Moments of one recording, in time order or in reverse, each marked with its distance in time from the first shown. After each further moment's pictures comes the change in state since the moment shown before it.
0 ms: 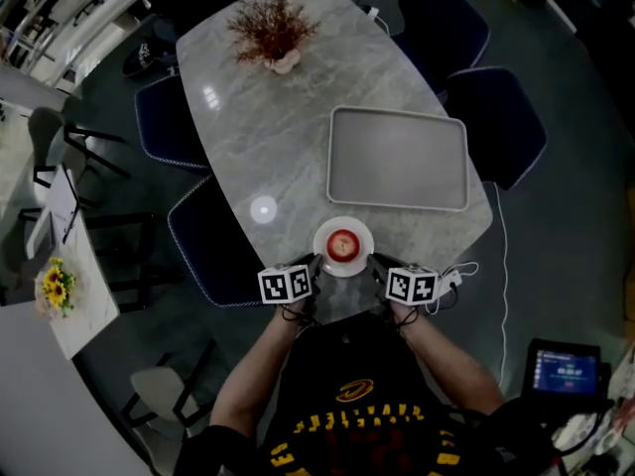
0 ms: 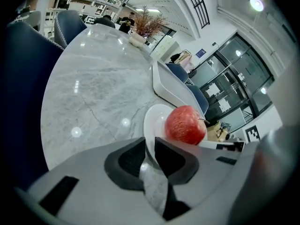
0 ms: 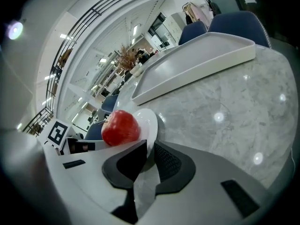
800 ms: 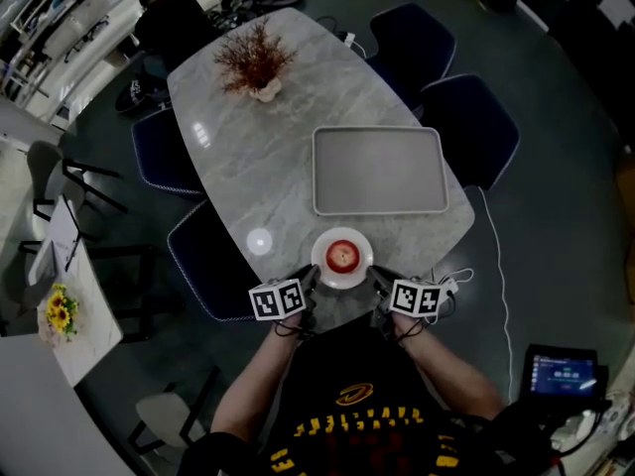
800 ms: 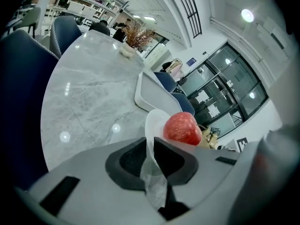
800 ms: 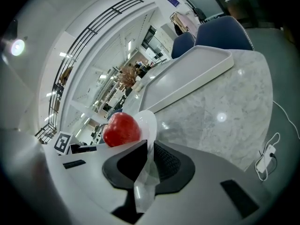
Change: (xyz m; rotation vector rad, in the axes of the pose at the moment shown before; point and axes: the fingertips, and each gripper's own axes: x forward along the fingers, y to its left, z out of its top) left arm -0.029 -0.049 0.017 0.014 -0.082 -0.115; right arm -0.051 0.012 0.011 0.115 -0.141 0.049
